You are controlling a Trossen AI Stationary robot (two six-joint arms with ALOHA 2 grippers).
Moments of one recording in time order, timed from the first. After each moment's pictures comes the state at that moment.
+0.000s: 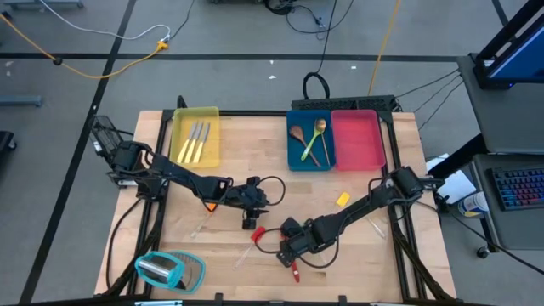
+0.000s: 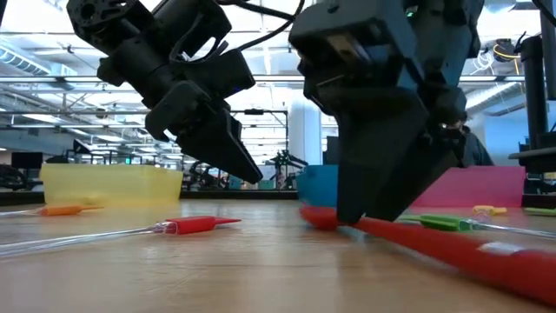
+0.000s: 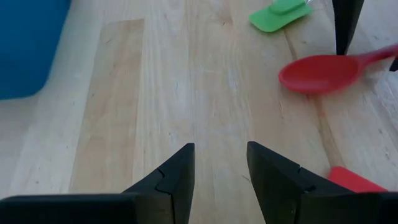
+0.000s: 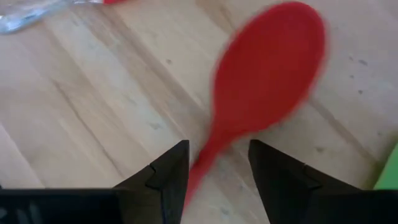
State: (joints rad) left arm -0.16 1.73 0.79 0.22 -0.08 0.00; right arm 0.46 2.03 1.33 -0.47 0.13 1.21
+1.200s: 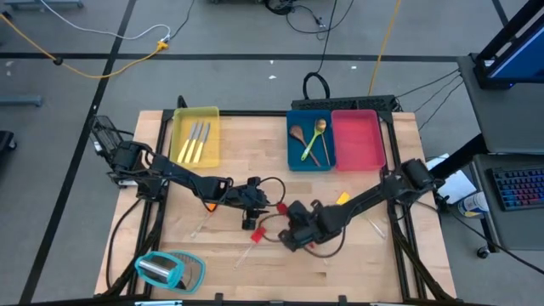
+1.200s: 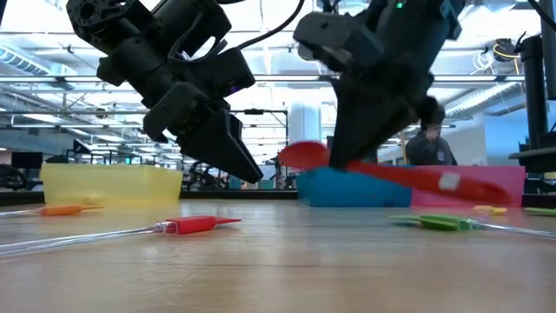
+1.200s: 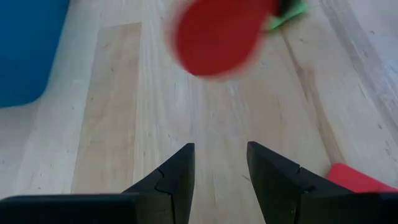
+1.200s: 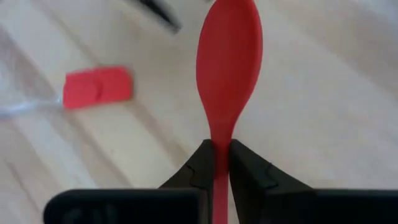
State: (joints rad) left arm -0.16 1.73 0.79 0.22 -0.08 0.03; right arm 0.42 1.90 1.32 -0.67 0.46 1.18
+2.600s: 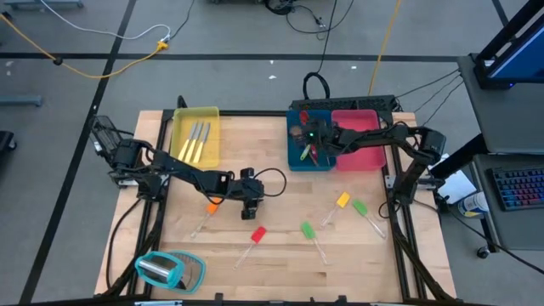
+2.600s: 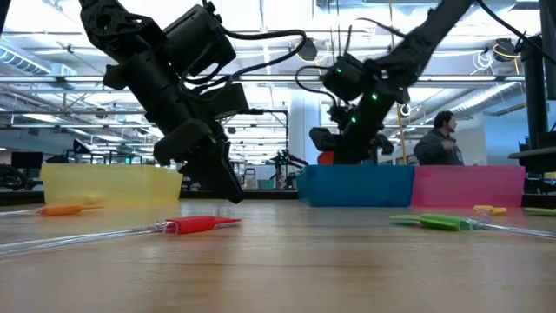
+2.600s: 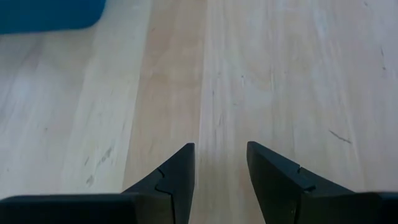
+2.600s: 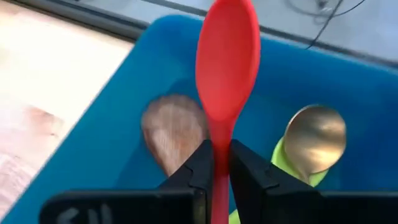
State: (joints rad) left arm -0.08 1.73 0.79 0.07 -0.16 -0.02; right arm -0.45 1.71 0.88 0.04 0.46 0.53
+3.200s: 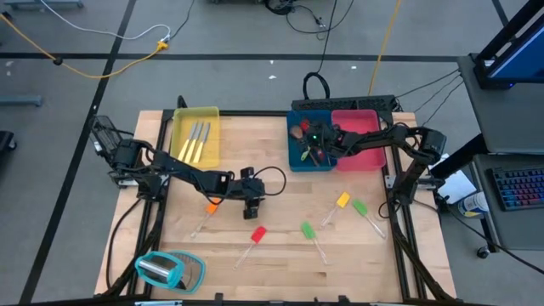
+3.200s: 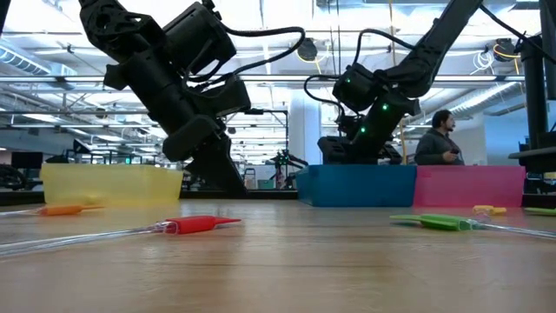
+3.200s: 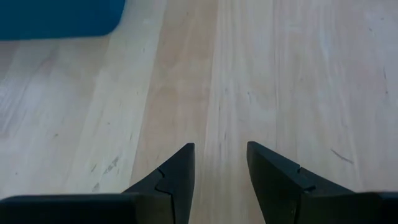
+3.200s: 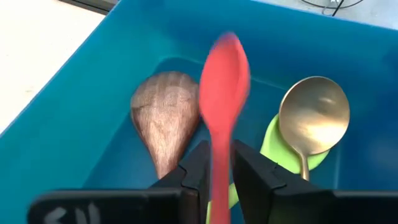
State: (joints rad) left arm -0.08 1.73 0.79 0.10 -0.19 -0.06; right arm -0.47 1.71 0.81 0.11 0.44 0.51
